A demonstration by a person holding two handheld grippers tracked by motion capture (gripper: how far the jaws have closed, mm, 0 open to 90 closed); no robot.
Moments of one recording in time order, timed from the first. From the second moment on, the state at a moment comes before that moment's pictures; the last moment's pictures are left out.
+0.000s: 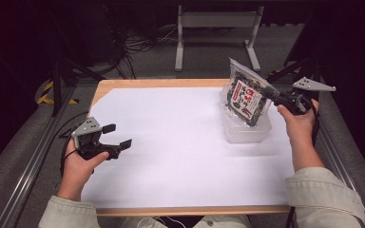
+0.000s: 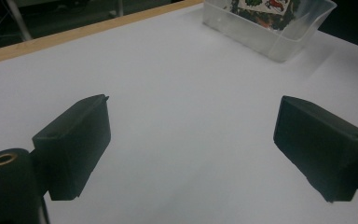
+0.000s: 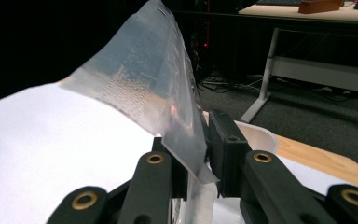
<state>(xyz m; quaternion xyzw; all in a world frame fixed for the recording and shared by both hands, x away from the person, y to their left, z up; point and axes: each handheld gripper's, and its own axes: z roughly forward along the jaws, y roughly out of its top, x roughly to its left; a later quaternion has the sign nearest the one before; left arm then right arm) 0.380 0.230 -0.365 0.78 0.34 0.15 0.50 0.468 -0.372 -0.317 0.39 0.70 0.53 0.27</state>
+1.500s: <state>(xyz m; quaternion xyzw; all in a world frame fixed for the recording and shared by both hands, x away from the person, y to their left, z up) 0.380 0.226 -0.375 0.79 0.35 0.14 0.49 0.433 -0.396 -0.307 0.39 0.67 0.55 0.31</state>
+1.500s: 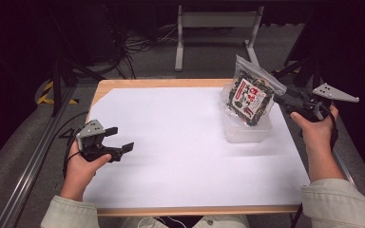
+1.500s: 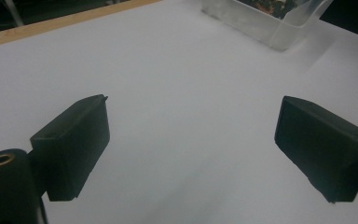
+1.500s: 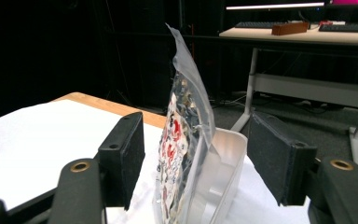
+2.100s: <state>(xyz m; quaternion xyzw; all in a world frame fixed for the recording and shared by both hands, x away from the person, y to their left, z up) 0.367 0.232 -0.387 0.79 0.34 0.14 0.49 0.380 -0.365 -0.301 0.37 0.72 0.53 0.26</state>
